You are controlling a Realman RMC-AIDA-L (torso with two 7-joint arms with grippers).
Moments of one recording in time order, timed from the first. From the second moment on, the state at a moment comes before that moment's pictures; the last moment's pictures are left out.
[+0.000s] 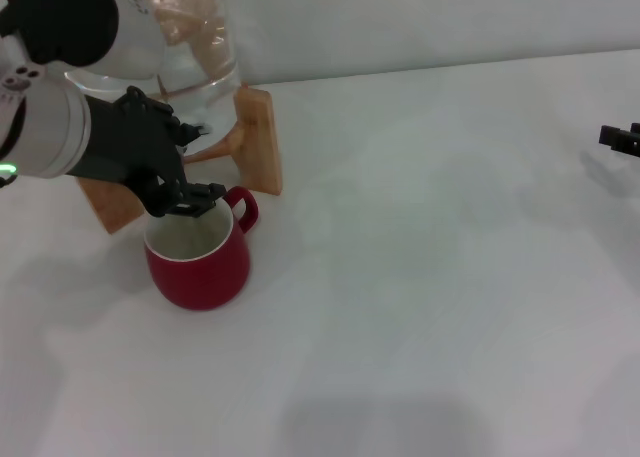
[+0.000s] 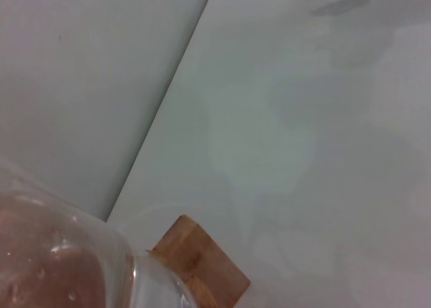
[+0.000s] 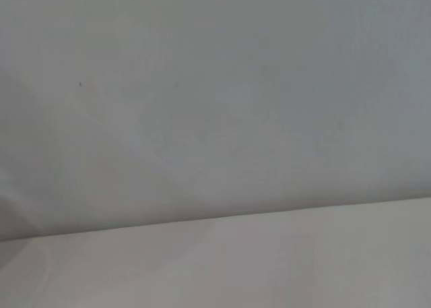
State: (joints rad) left arm -0.61 -2.08 1.47 1.67 -0.59 -1.48 0.93; right arm 0.36 1.75 1.85 0.45 -1.08 0.87 -1.61
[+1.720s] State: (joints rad) left arm -0.61 -2.08 1.58 1.68 -0.59 -1.43 0.90; right arm 0.35 1.75 1.86 0.44 -1.08 0.87 -1.61
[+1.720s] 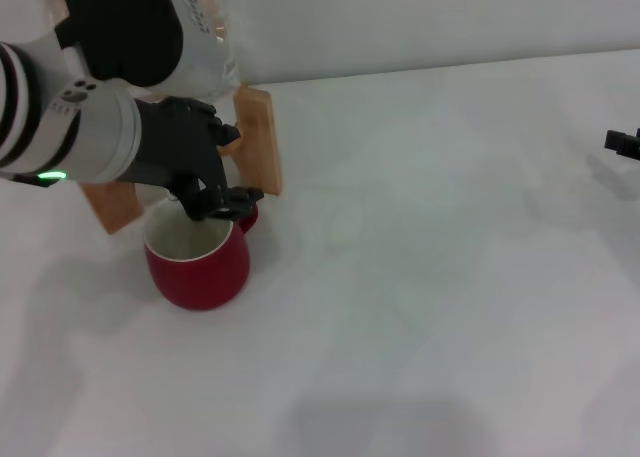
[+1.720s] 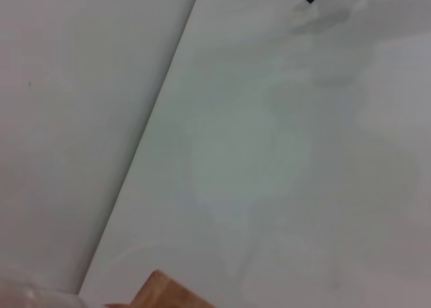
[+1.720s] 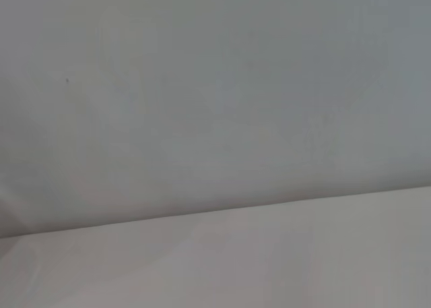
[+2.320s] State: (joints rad) left arm -0.61 -2.08 1.60 1.67 -0.57 -1.43 0.90; right arm 0.35 1.75 1.86 0.44 -1.08 0.87 -1.61
